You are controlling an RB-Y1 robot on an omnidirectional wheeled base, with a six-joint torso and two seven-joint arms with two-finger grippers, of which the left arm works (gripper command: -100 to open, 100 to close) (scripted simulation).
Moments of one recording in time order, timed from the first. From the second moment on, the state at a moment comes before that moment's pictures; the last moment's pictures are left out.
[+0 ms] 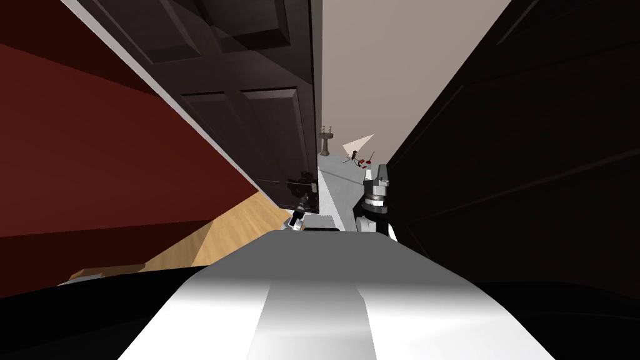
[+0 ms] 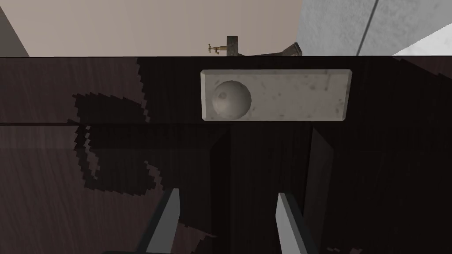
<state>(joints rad) -0.15 0.06 -0.14 -0.64 -0.05 -0.79 0.08</state>
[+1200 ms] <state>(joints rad) -0.16 0.05 -0.12 -0.62 -0.04 -0.82 0.07</state>
